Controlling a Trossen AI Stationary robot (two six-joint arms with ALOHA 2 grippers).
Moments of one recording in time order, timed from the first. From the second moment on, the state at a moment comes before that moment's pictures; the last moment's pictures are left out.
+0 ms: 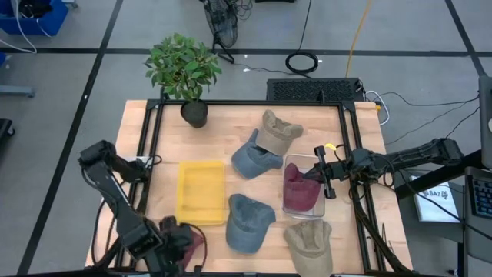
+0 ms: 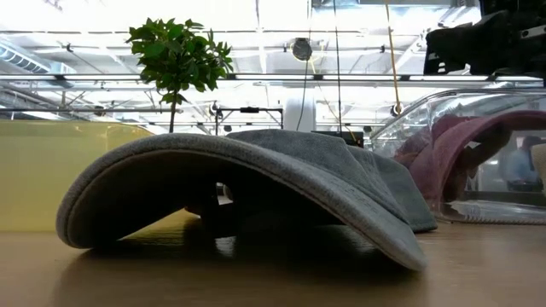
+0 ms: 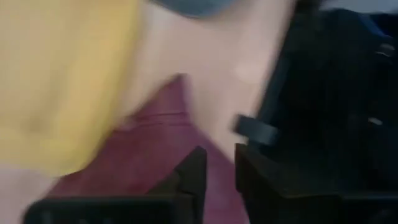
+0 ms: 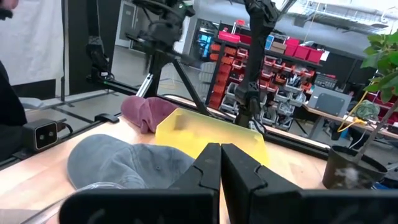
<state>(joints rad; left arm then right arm) -0.94 1.69 1.45 -1.01 -0.17 -1.28 0.11 0.55 0.08 0.55 -0.13 -0.23</state>
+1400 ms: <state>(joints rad) -0.95 1.83 1.45 -1.10 0.02 -1.41 0.11 0.55 0.08 0.56 -0.14 -0.27</state>
